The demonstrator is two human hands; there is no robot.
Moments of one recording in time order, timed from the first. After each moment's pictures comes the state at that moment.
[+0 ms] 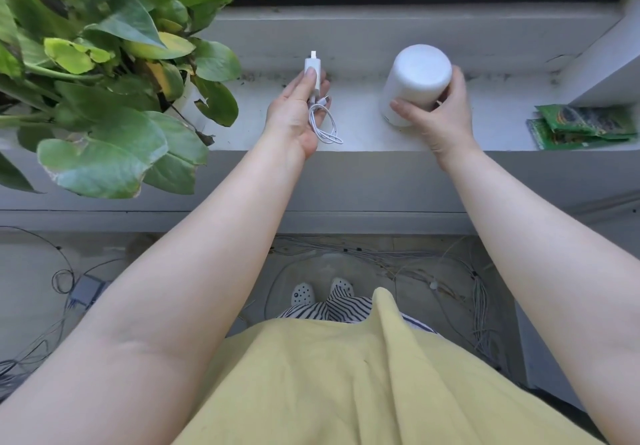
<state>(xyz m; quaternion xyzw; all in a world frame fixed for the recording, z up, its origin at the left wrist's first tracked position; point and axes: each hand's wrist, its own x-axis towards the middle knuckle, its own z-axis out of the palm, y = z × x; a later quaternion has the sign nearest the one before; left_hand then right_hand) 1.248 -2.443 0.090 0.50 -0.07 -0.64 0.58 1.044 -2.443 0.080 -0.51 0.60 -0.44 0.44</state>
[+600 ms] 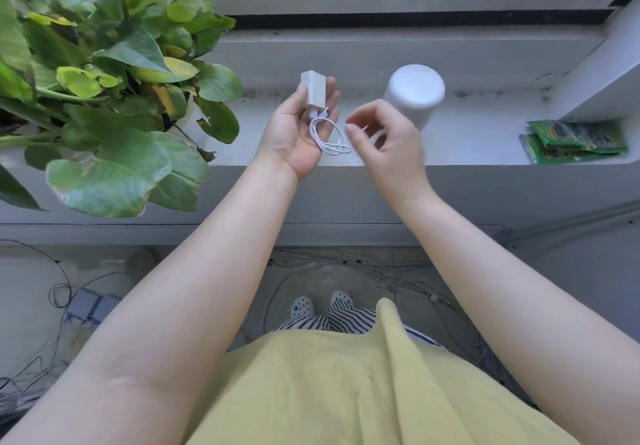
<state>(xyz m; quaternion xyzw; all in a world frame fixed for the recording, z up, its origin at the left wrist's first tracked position) 1.251 -2.428 0.116 0.37 -0.06 -0.74 0.56 1.111 -2.395 0.111 -0.65 0.54 -0.43 0.33</state>
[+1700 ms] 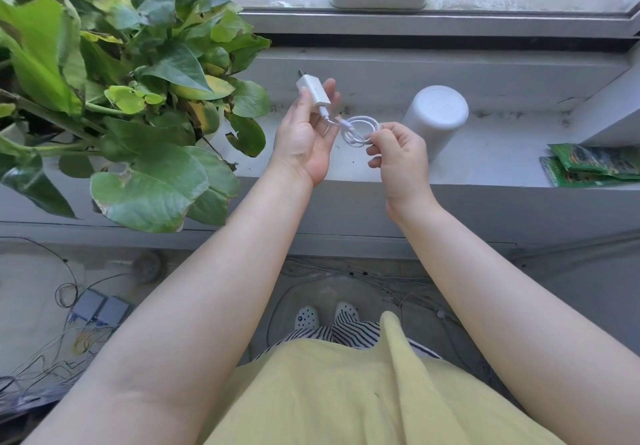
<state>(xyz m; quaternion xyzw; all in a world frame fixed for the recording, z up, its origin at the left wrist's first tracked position) 1.262 -2.433 0.123 0.39 -0.07 -0.66 0.64 1.141 -2.402 0.120 -0.42 0.58 -0.47 0.52</state>
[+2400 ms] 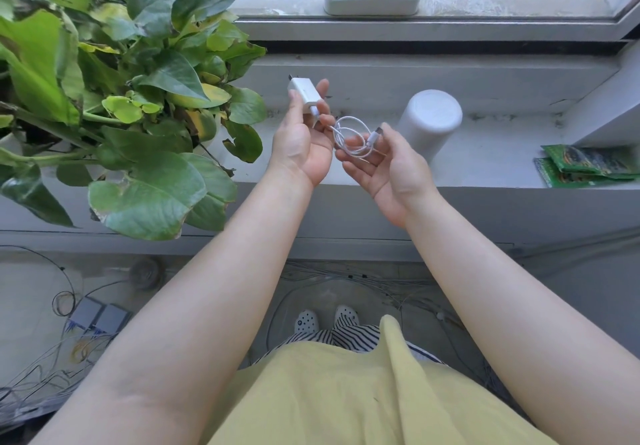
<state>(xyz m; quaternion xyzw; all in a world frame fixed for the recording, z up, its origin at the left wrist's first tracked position) 1.260 -2.436 0.127 0.32 0.01 -0.69 0.65 1.133 -2.405 0.123 -0.20 0.45 -0.45 0.74</state>
